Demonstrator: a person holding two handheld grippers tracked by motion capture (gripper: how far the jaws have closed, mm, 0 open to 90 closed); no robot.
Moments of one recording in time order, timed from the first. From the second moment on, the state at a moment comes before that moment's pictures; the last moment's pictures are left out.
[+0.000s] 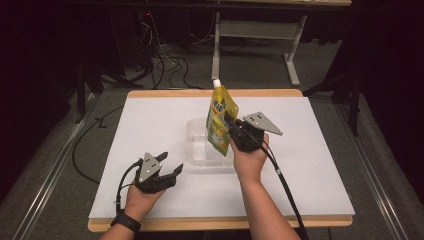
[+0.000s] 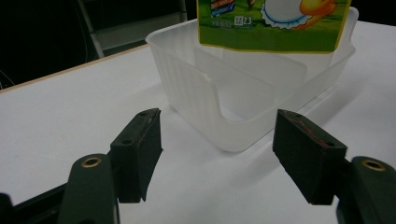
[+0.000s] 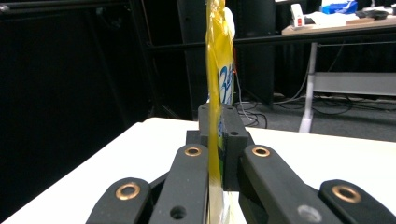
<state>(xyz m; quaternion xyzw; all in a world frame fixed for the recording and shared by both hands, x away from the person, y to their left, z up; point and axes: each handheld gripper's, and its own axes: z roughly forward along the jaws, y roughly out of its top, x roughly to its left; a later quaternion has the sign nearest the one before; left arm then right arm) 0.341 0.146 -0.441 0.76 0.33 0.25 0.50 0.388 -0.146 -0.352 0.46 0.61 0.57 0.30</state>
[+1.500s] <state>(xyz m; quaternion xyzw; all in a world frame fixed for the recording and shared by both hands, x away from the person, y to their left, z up) 0.340 0.141 -0.441 0.76 0.32 0.25 0.50 0.399 -0.124 -0.383 0.47 0.60 0.57 0.30</state>
